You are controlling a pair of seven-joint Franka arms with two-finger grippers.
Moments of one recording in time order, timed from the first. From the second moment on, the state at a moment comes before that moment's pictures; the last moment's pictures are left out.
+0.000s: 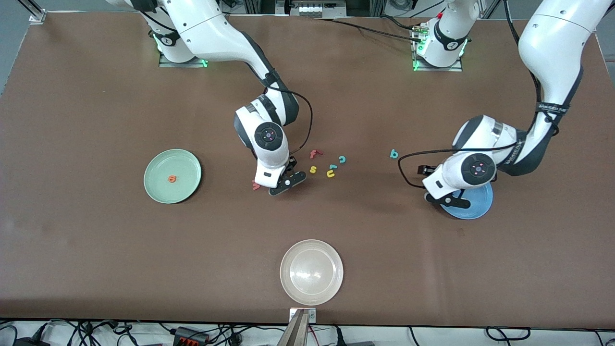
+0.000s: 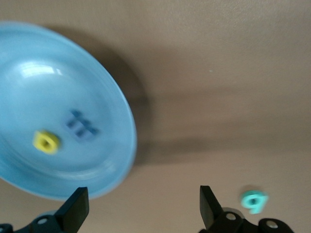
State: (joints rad) left arm 0.36 0.60 -0.65 -1.84 0.40 1.96 -0.44; right arm 0.80 0.80 -0.16 -1.55 0.12 2.30 0.07
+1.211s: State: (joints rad) left arm 0.37 0.61 -0.74 -2.10 0.33 2.27 -1.13; right arm 0.70 0.67 -0.47 -1.66 0.12 1.90 0.01
